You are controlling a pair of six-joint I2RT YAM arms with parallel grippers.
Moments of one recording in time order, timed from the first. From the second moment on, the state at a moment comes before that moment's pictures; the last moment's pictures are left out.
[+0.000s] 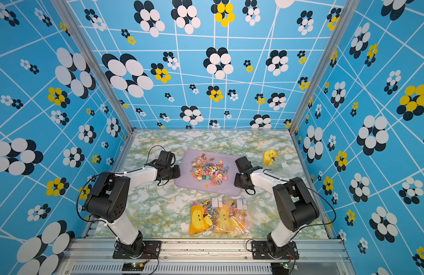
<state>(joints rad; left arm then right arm) -0.29 1.74 0.94 -0.22 0.06 -0.46 0.40 1.66 0.91 -0.47 0.07 0.60</state>
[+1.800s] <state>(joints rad) -0.35 1.39 0.96 -0.29 0.09 -0.51 0.31 1.53 1.17 -0.61 0.05 0.49</state>
